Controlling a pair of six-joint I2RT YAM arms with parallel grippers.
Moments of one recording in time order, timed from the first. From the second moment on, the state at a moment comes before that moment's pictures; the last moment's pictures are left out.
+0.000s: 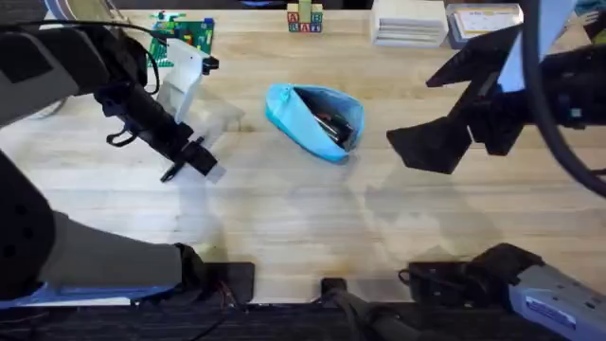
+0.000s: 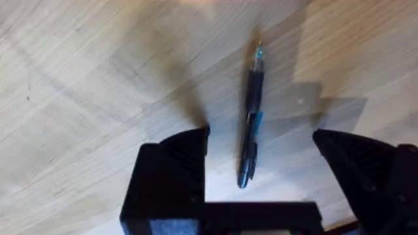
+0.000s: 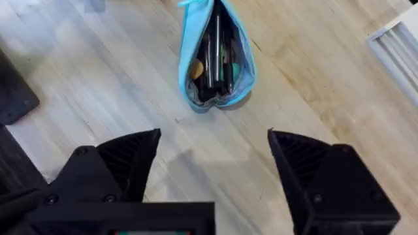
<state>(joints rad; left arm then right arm) 0.26 1.63 0.99 -0.95 0.06 0.83 0.43 0.98 1.19 -1.06 -0.24 -0.34</state>
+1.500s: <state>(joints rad) 0.27 1.64 1.01 -0.93 0.03 0.84 0.43 0.98 1.19 -1.06 -0.24 -0.34</state>
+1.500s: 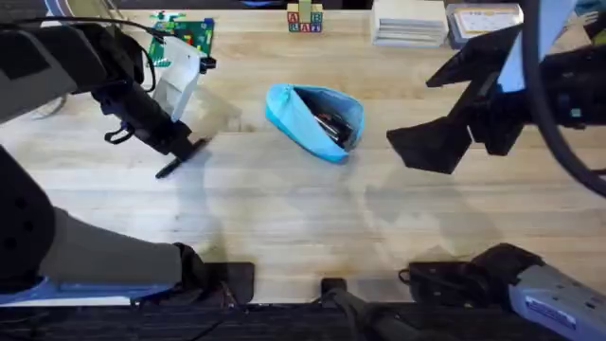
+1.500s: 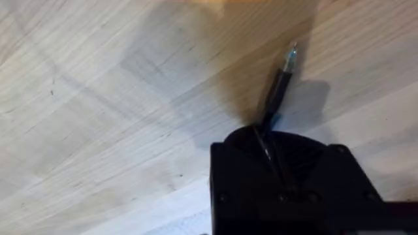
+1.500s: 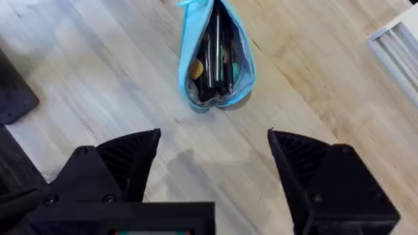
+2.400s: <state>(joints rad) 0.27 1.49 1.16 -1.07 0.22 0.92 0.43 0.81 1.19 -1.06 -0.24 -0.34</state>
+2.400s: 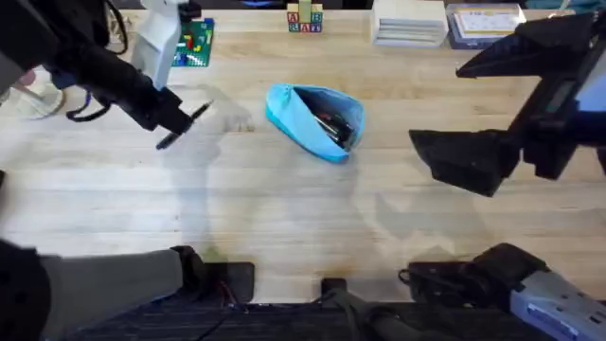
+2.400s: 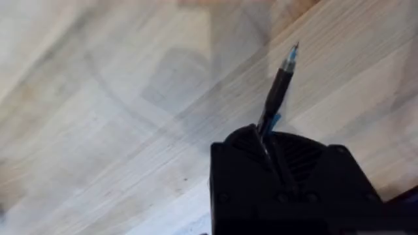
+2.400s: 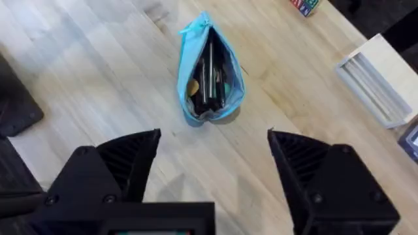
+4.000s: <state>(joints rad) -0.02 1.25 1.18 -0.79 1.05 1.34 0.43 0.69 1.19 -1.25 -0.24 -0.30</state>
